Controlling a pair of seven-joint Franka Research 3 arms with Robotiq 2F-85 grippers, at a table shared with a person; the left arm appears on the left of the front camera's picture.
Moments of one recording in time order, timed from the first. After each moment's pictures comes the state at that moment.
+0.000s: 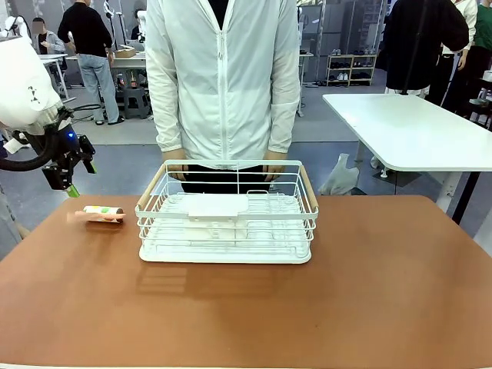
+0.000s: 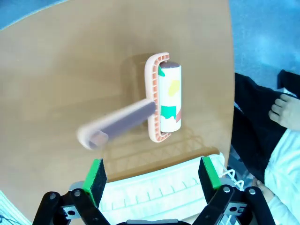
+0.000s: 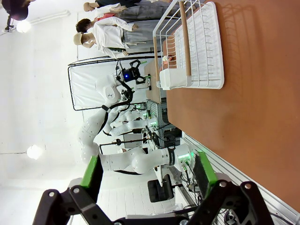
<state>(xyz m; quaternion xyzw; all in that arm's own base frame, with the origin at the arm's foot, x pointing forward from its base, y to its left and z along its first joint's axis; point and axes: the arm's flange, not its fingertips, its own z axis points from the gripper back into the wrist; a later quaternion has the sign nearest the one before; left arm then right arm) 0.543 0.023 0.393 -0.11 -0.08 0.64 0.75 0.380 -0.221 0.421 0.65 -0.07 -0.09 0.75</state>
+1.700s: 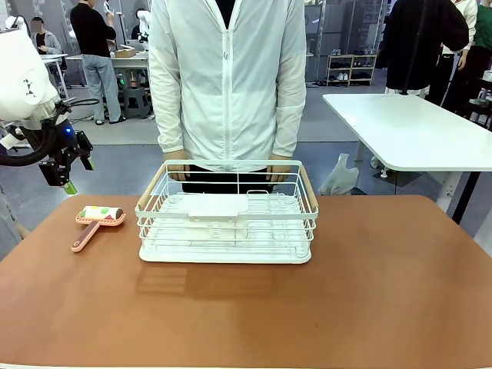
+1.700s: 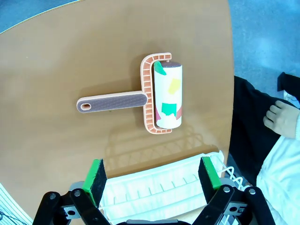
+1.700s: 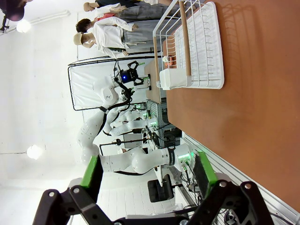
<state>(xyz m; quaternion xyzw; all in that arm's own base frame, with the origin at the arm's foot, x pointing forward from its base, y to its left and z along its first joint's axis) 0.538 0.022 0.404 -0.11 -0.08 0.65 0.75 0.380 -0.221 0.421 0.65 -0.07 -0.09 0.75</state>
